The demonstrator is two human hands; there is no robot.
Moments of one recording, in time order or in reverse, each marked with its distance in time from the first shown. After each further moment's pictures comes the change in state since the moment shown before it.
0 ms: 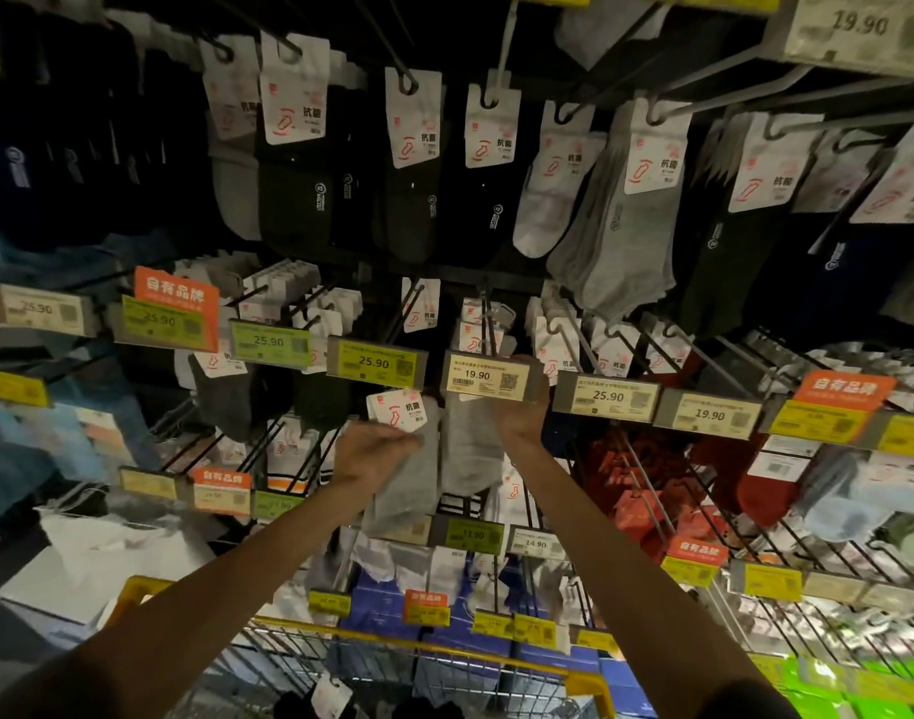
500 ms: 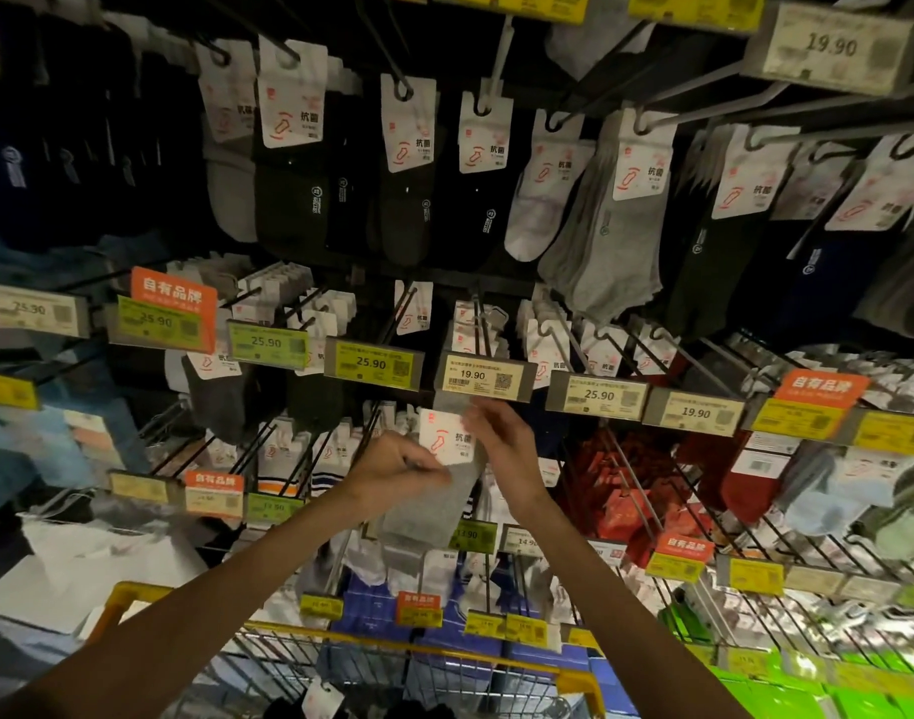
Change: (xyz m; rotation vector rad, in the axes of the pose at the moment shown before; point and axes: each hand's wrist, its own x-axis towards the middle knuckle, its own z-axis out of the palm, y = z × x) left_hand -0.022 0.005 0.001 0.102 -0.438 0.347; right_hand -0.082 -0.018 -0.024 0.100 -0.354 -0.023
